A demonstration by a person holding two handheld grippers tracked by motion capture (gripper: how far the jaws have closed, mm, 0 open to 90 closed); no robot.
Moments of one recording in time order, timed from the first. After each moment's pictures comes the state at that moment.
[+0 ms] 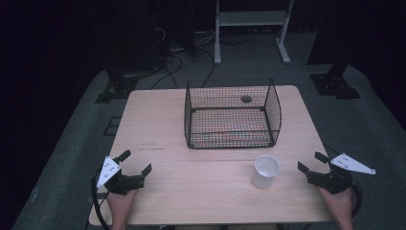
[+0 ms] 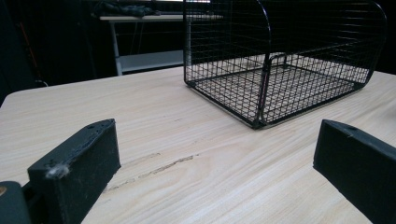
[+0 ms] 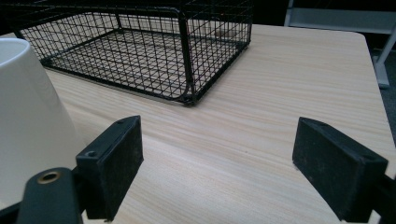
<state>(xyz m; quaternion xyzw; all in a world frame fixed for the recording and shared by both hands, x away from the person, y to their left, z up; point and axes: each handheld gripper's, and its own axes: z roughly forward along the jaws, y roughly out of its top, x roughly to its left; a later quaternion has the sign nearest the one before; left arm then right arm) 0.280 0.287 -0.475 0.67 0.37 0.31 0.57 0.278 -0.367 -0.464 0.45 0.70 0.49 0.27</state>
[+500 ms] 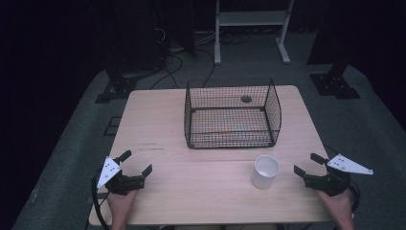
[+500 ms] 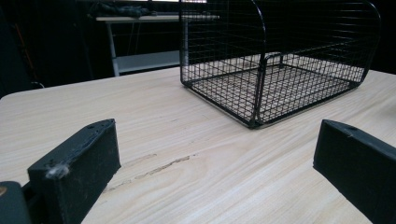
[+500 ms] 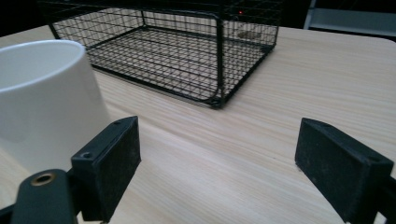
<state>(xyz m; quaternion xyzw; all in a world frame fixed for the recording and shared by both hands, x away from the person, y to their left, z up) 0.279 0.286 -0.475 0.67 0.36 0.30 0.57 0.270 -0.353 -0.454 0.42 0.72 0.50 0.25</state>
